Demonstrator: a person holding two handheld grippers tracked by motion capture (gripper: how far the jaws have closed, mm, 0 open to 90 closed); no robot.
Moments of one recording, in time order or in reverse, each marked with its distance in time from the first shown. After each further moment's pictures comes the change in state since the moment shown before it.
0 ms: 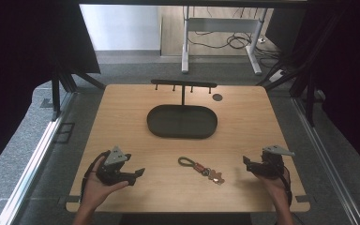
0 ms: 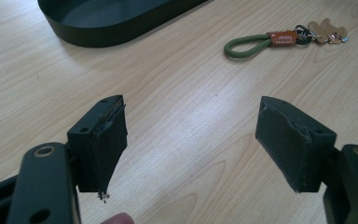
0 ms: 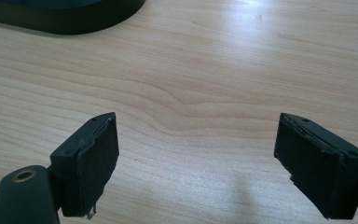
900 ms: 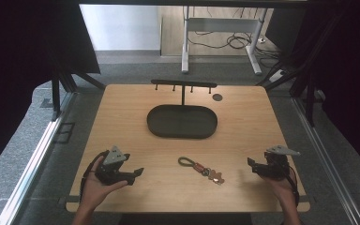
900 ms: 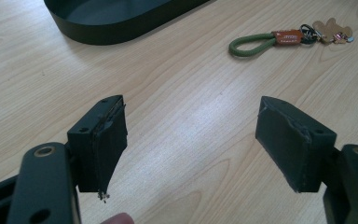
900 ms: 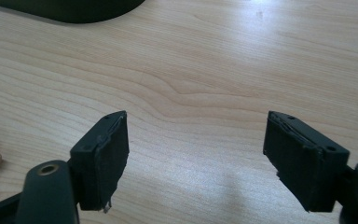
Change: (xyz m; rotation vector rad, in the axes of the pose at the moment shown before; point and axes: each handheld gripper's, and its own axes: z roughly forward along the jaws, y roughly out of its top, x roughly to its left) left arm 0.002 -0.001 -0.002 -0.001 0.005 -0.002; right arm -0.010 0.001 -0.012 0.030 0.032 -0.046
